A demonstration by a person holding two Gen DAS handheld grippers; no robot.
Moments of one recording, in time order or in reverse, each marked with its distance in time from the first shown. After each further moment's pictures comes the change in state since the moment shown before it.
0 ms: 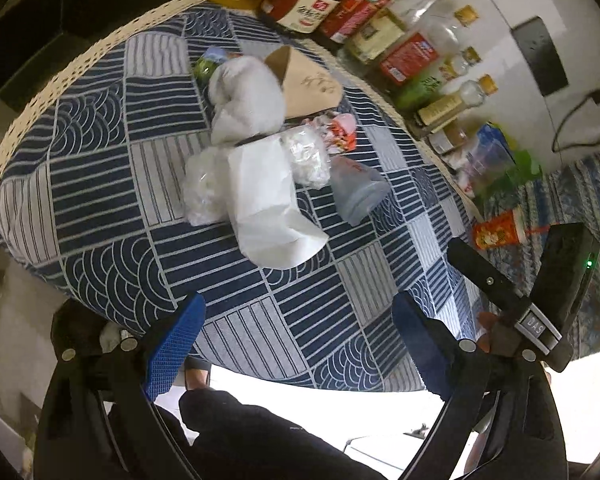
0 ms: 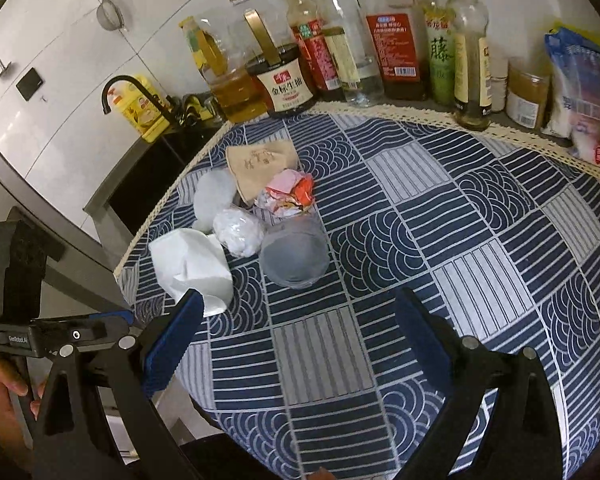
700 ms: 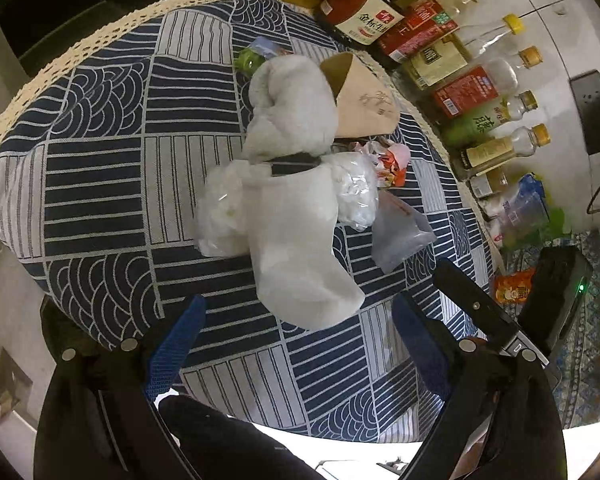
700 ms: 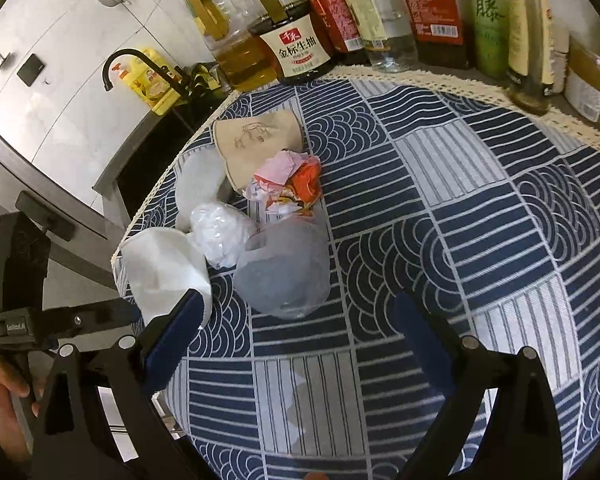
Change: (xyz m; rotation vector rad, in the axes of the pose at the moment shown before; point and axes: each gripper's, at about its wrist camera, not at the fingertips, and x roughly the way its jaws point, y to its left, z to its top) left arm 0.033 0.015 0.026 -0.175 -0.029 0.057; right arm 0.068 -0.021 0.026 -0.027 0.120 0.106
